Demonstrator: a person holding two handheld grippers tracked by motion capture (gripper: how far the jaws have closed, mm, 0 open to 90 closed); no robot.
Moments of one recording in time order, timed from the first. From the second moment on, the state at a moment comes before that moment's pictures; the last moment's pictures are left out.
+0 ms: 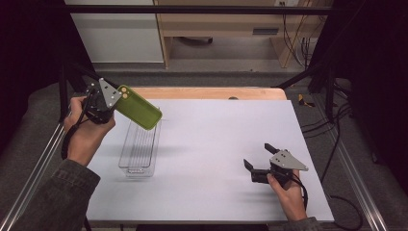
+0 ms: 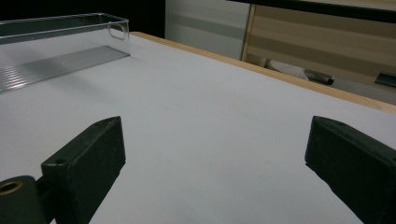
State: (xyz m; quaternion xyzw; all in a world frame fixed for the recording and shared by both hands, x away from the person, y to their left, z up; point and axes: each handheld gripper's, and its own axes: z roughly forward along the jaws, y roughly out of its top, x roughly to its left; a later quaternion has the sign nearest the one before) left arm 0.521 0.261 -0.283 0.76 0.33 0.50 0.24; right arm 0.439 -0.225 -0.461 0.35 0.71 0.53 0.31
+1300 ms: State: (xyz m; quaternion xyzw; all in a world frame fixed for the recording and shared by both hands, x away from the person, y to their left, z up) left arm 0.562 0.273 -0.284 0.77 0.29 0.53 0.22; right arm 0.438 -0.222 -0.462 0.35 0.71 0.53 0.31
